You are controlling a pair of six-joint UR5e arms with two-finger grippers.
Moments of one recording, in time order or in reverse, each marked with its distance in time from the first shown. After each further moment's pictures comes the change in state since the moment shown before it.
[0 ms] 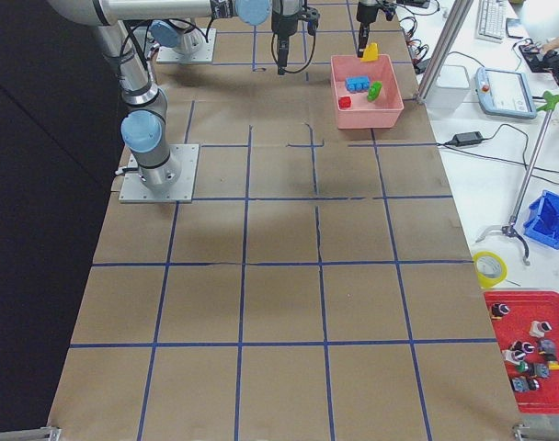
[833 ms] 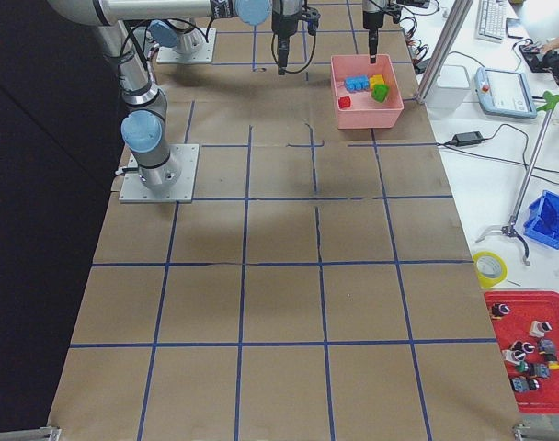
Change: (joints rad) left arm 0.006 0.079 -0.026 0.065 0.125 -0.008; right arm 0.000 0.000 0.001 -0.003 0.001 0.000
